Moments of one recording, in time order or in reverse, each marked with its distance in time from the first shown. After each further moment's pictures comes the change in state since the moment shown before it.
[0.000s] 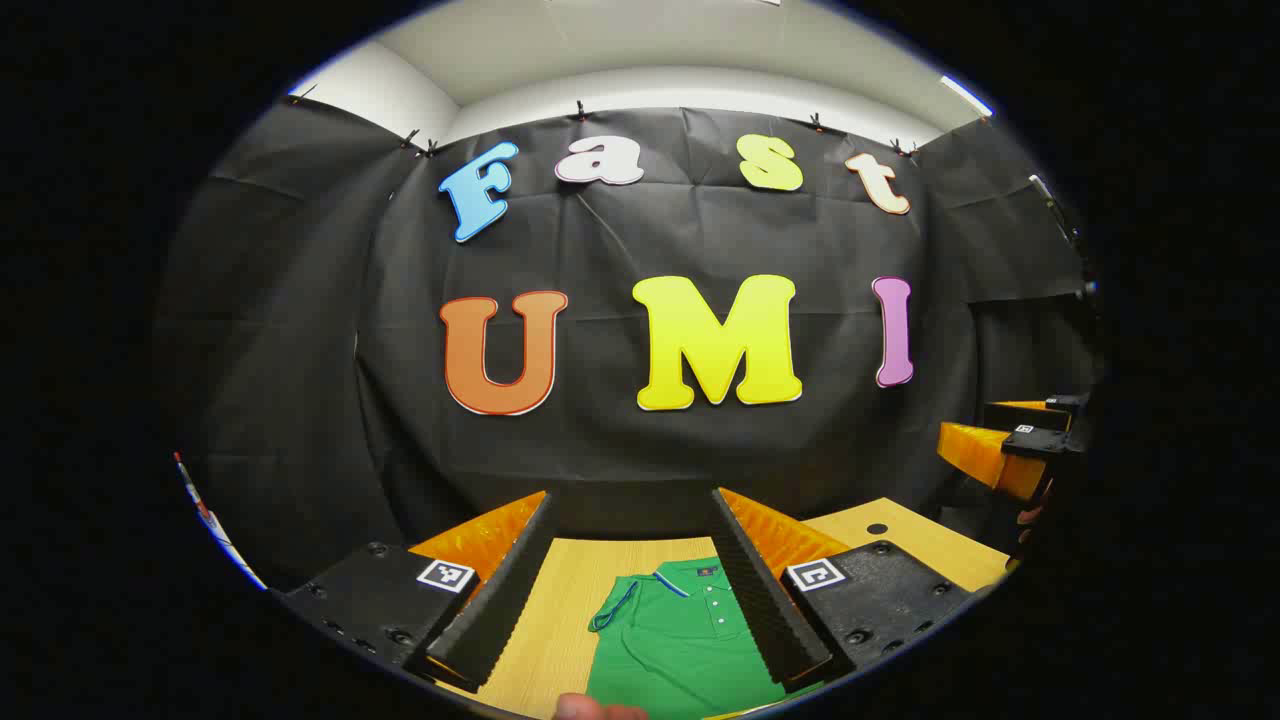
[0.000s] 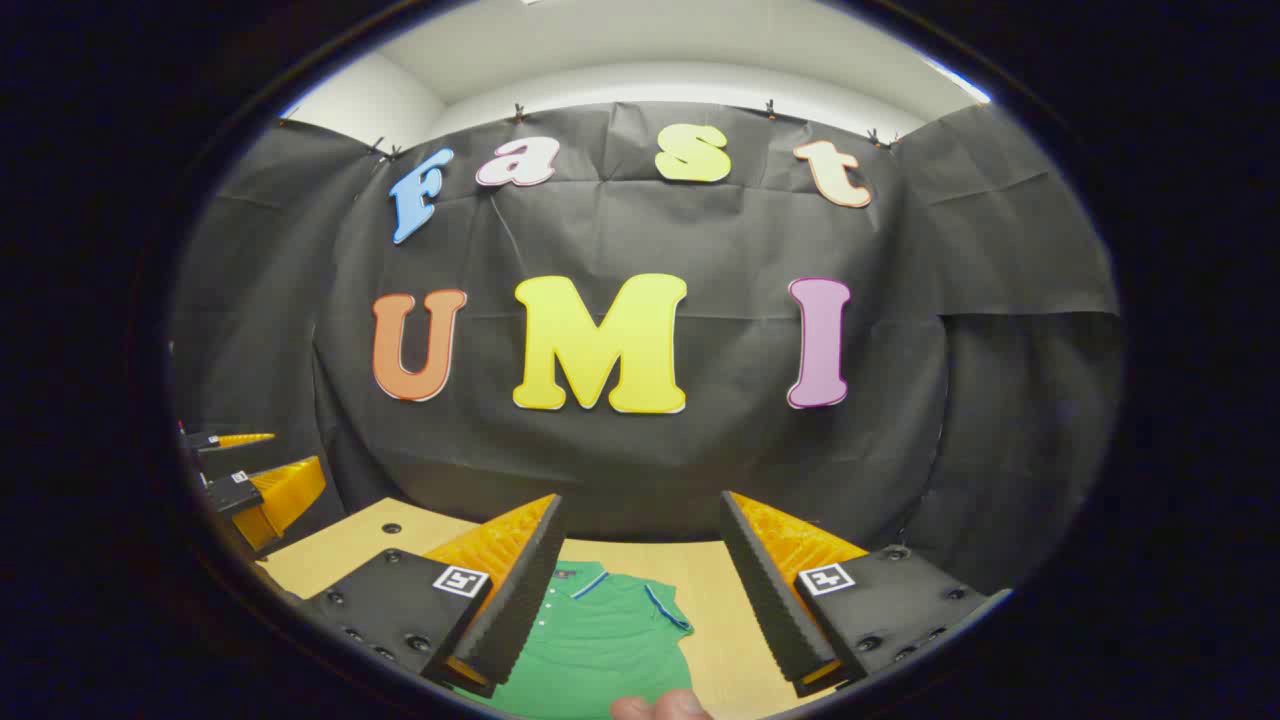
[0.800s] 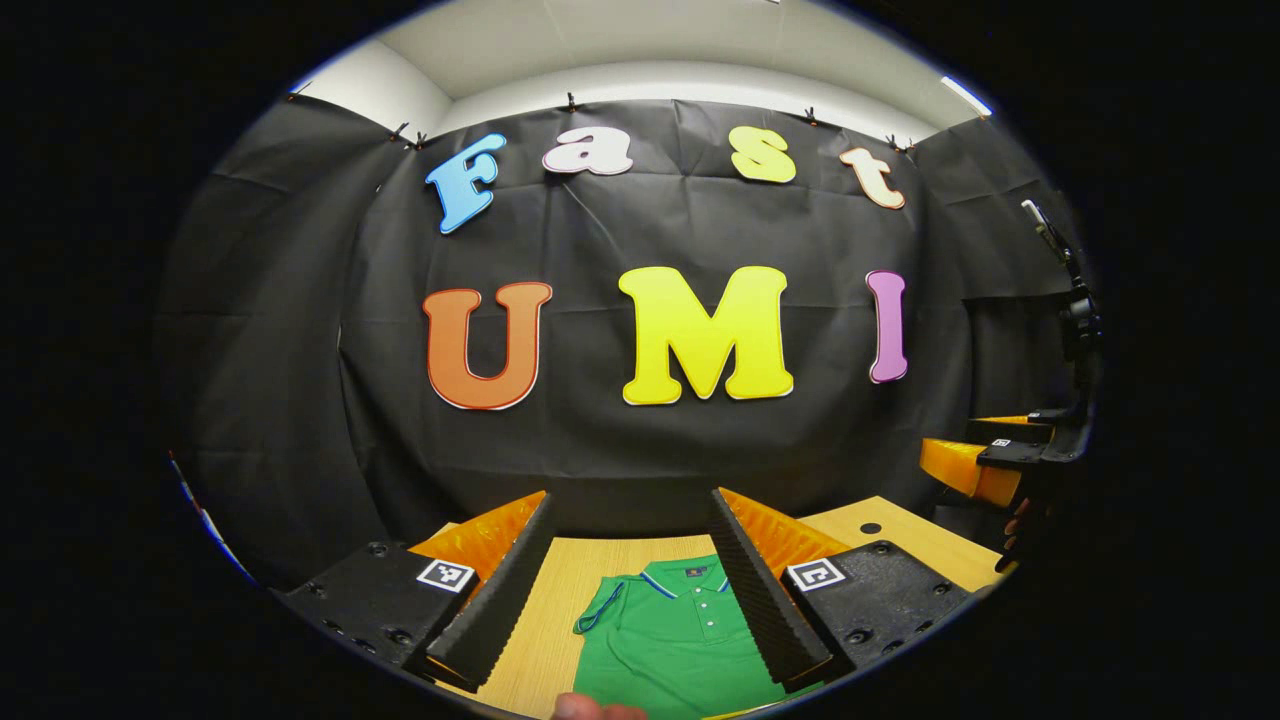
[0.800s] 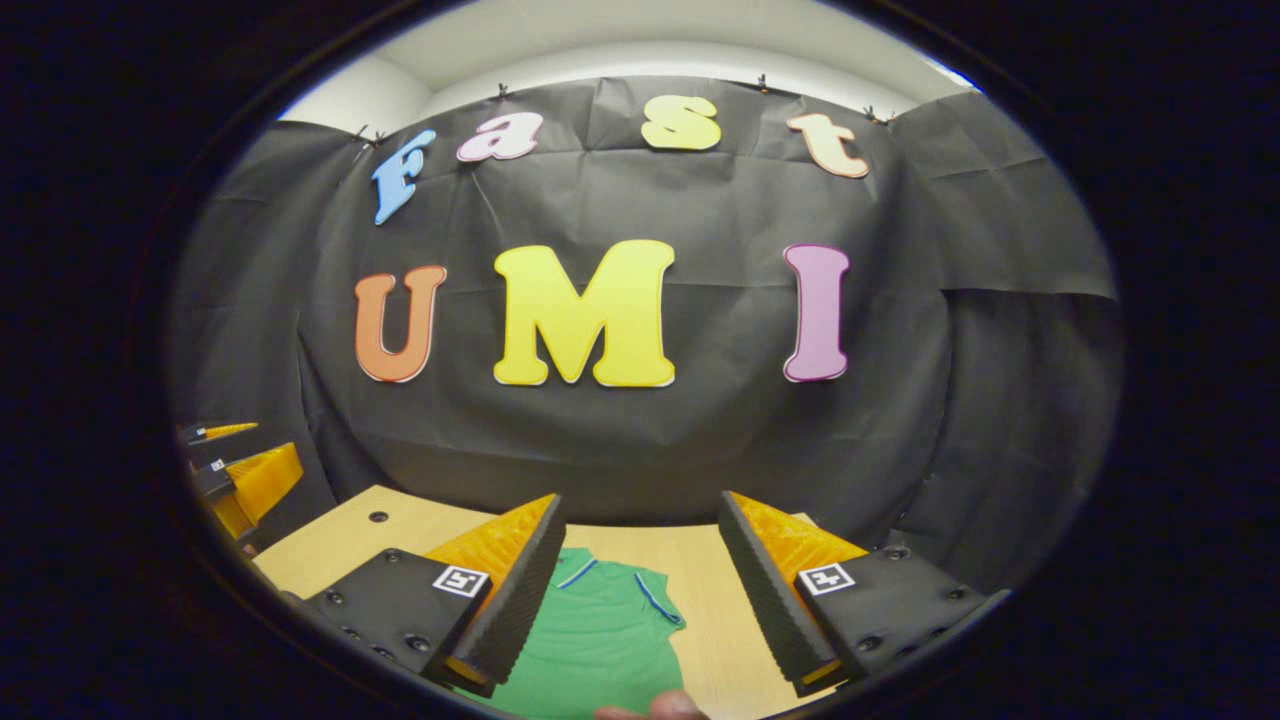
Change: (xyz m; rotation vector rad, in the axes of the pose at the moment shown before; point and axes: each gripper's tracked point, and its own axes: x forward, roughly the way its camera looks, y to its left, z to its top) left arm 0.020 -0.013 -0.011 -0.004 0.027 -0.028; right arm 0.039 -0.008 -0.027 0.009 0.086 0.012
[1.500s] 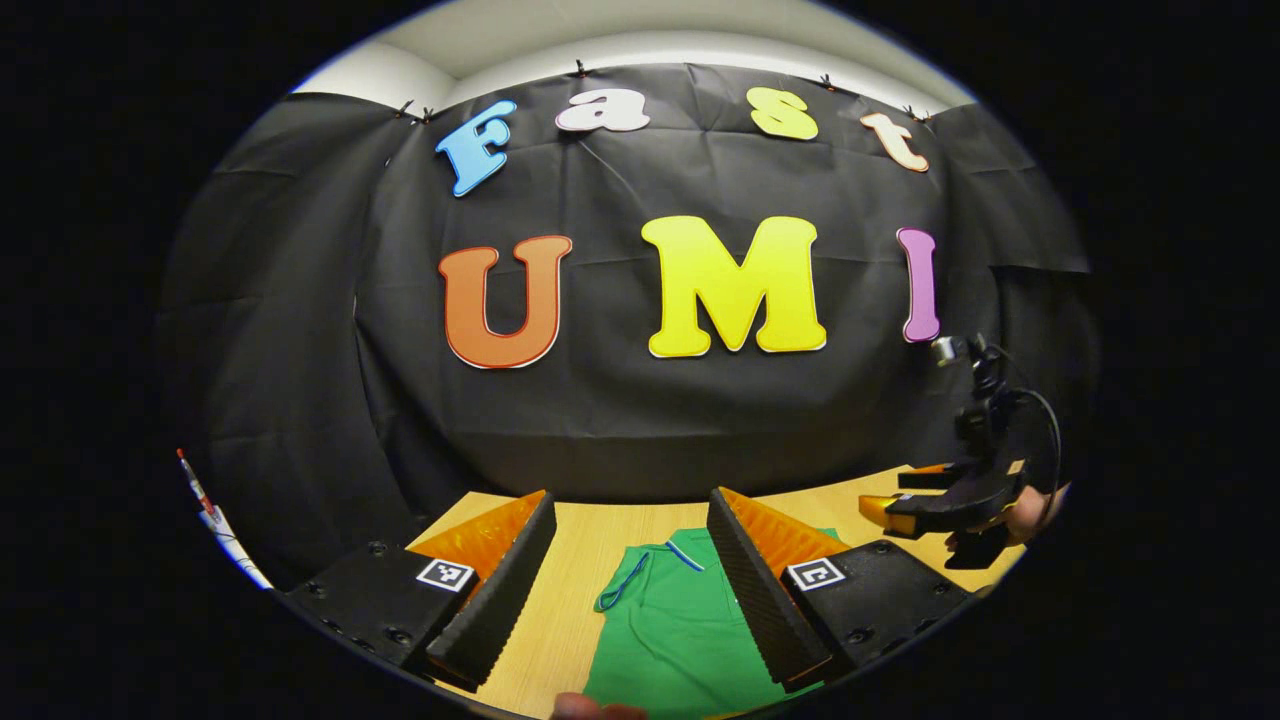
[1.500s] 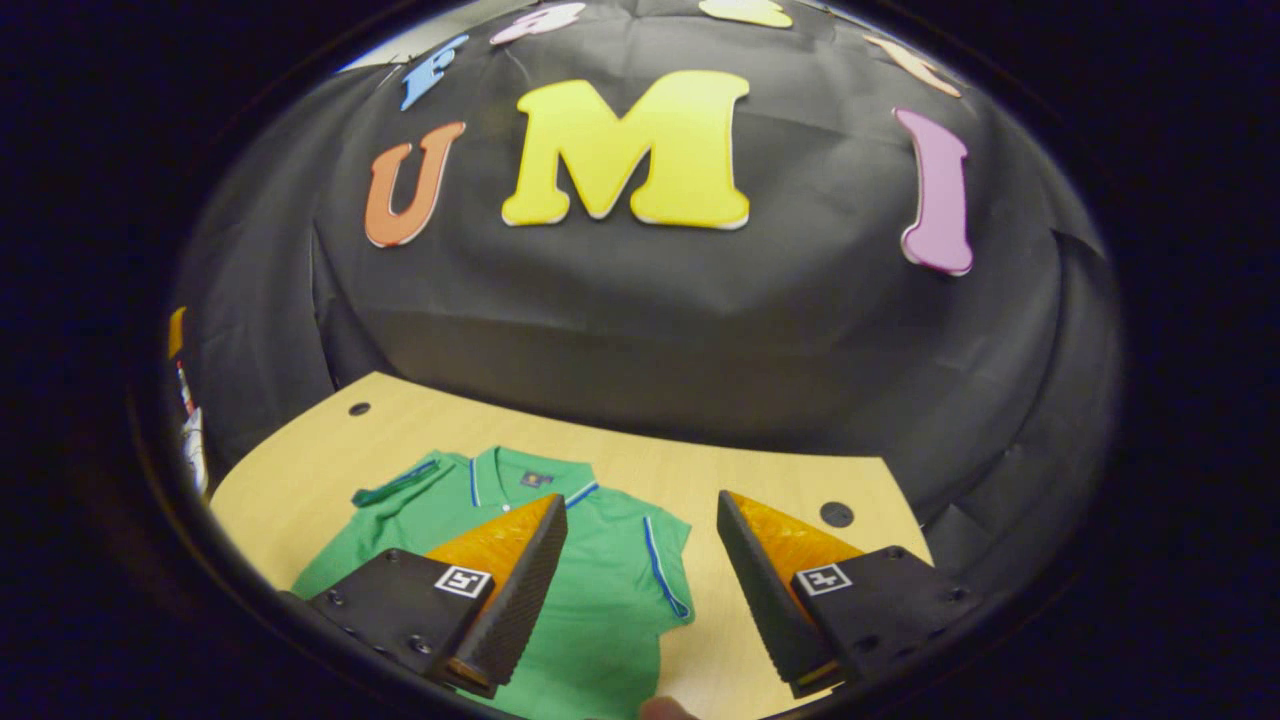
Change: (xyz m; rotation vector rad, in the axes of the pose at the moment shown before) left arm 0.016 0.014 -0.036 0.019 0.116 0.069; right arm 0.175 -0.007 -0.168 -0.111 0.381 0.172
